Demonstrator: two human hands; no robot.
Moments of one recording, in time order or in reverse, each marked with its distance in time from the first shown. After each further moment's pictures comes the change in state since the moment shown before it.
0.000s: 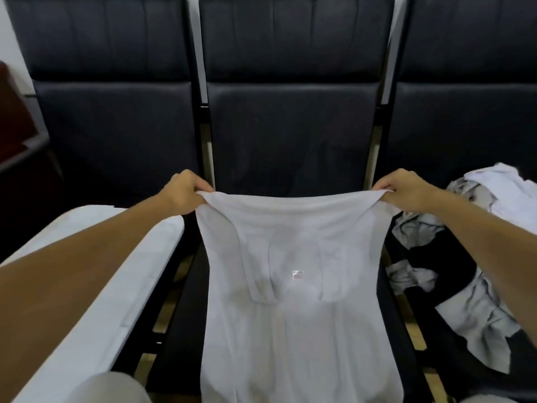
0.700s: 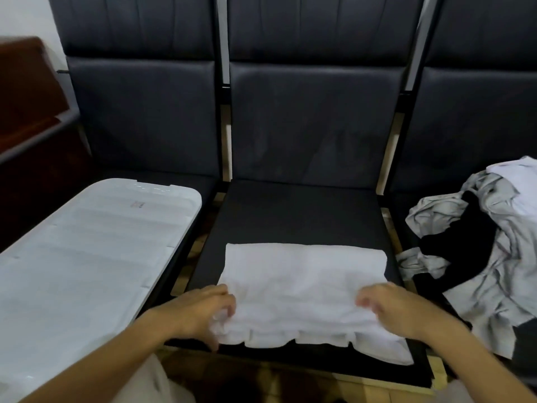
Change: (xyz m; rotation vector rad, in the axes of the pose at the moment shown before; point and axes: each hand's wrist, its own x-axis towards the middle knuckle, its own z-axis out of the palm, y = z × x) left_hand -0.183 -0.062 0.111 0.357 -0.712 0.198; right_hand -0.156 -0.004 0.152 -0.183 -0.462 -0.038
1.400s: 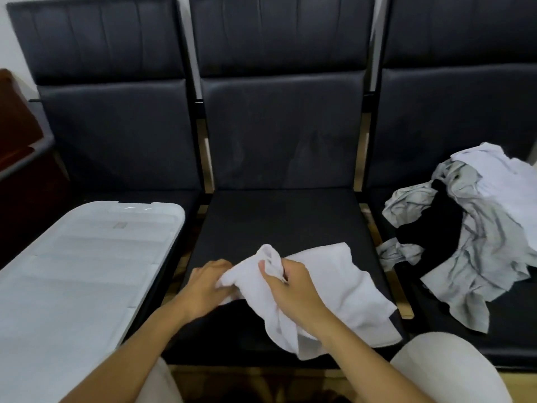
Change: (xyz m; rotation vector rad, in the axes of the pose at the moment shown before) left_hand 0.038 0.020 -0.027 -0.327 0.479 -0.045; right_hand 0.004 -0.161 -0.006 1.055 0.463 -0.116
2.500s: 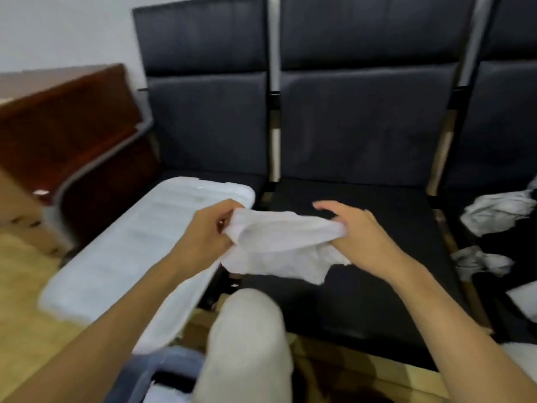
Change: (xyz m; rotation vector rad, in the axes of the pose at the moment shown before) left_hand -0.107 0.010 -0.107 -0.286 0.470 0.131; right_hand 0.016 -0.069 -0.009 -0.488 -0.164 -0.305
